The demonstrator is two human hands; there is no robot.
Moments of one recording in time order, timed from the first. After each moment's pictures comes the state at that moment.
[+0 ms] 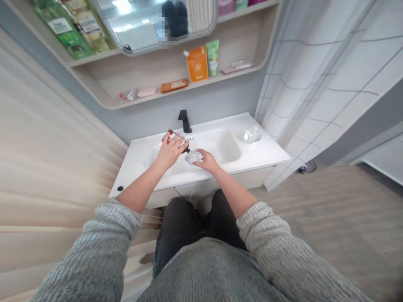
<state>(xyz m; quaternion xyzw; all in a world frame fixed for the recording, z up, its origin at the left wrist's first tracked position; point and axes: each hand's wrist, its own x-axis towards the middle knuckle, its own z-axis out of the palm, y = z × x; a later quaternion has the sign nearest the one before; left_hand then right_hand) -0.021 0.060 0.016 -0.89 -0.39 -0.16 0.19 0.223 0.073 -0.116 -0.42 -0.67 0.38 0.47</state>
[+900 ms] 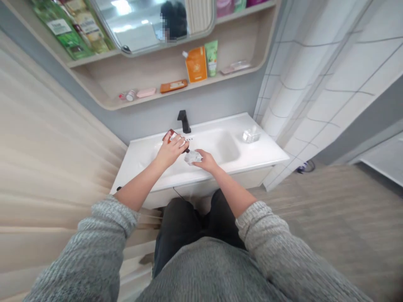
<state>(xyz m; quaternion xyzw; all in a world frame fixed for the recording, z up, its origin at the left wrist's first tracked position) -0.019 0.062 0.024 -0.90 -0.37 -0.16 0.17 0.223 0.074 -0.116 -0.43 -0.68 0.38 0.46</state>
